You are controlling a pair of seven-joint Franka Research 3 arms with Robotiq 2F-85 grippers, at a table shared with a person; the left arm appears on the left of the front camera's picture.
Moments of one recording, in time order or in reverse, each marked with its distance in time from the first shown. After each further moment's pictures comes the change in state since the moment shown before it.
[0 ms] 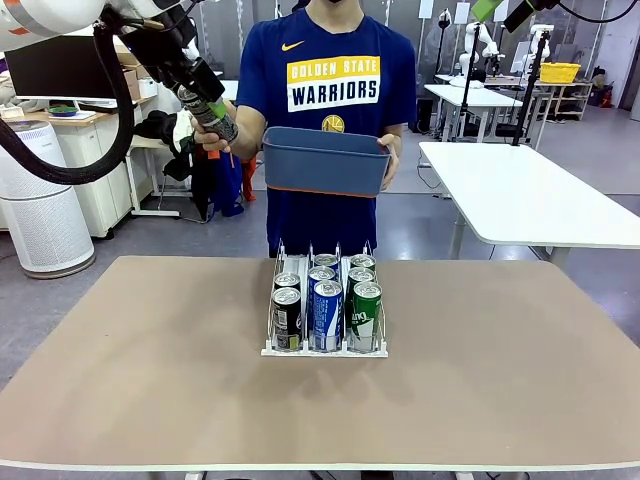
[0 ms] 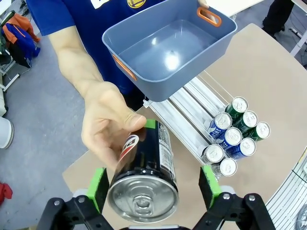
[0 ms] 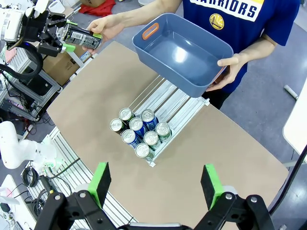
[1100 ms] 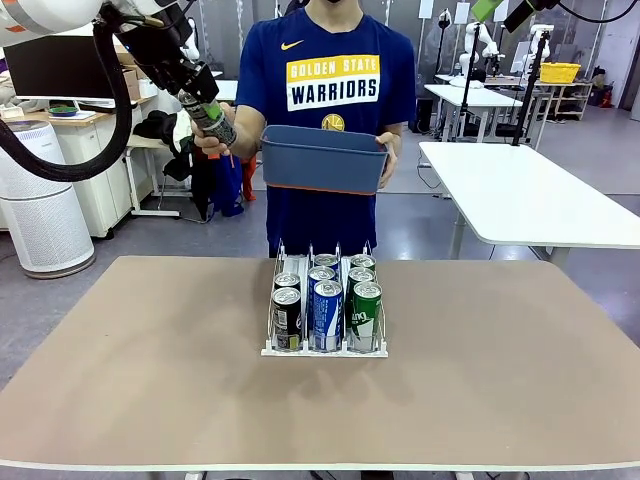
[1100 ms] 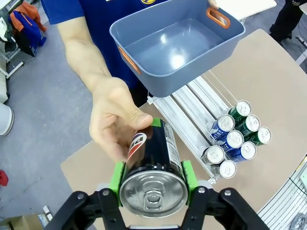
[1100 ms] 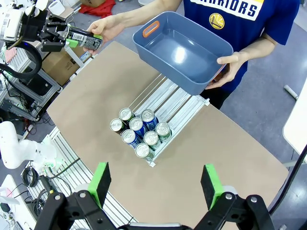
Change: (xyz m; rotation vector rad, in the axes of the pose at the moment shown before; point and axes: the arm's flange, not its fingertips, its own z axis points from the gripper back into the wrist) left arm -0.002 0.002 0.003 0.028 0.016 0.071; right arm 0.000 0.000 0.000 0.000 0.000 0.000
